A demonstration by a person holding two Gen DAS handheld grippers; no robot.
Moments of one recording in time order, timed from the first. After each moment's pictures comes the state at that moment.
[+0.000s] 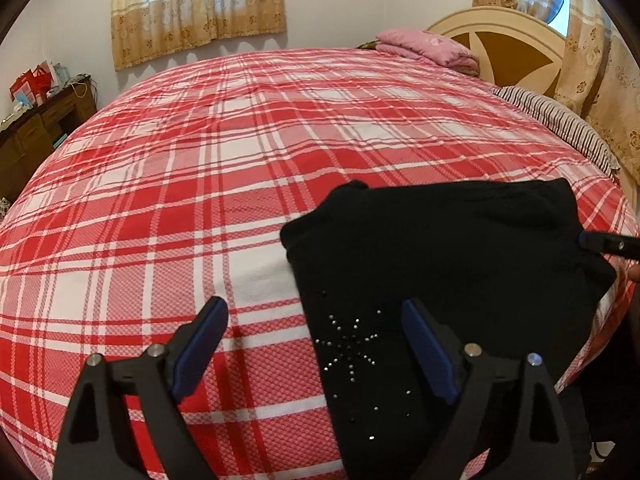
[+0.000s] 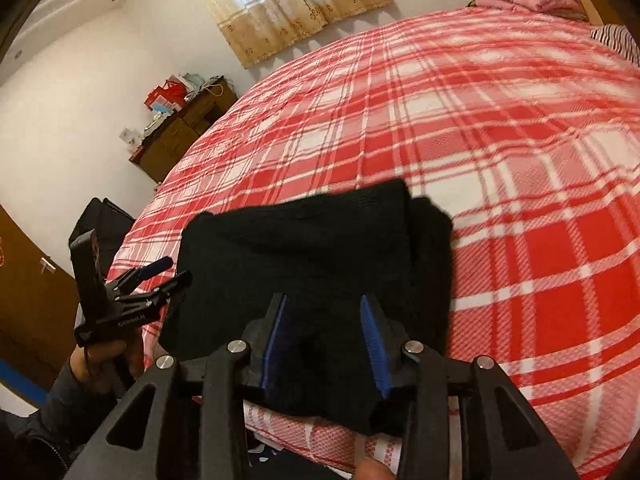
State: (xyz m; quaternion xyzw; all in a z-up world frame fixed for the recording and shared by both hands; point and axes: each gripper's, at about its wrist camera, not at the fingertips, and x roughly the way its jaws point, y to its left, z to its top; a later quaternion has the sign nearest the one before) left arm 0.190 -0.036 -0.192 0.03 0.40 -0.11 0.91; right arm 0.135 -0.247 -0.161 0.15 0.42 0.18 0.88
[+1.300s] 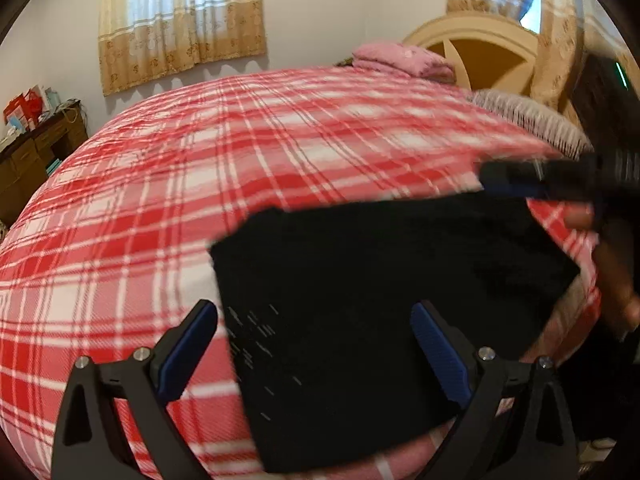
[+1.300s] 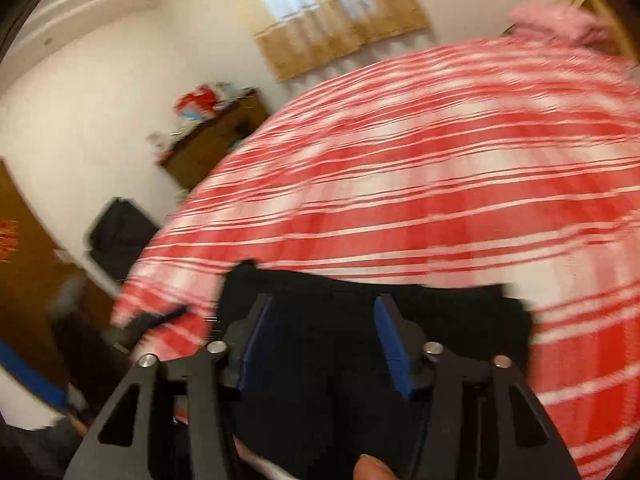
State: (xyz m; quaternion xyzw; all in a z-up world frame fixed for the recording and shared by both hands) left arm 0.153 -0.084 -0.180 0.05 0.37 -0.13 0.92; right arm 0.185 -0.189 -0.147 0.17 0.40 0.29 0.85
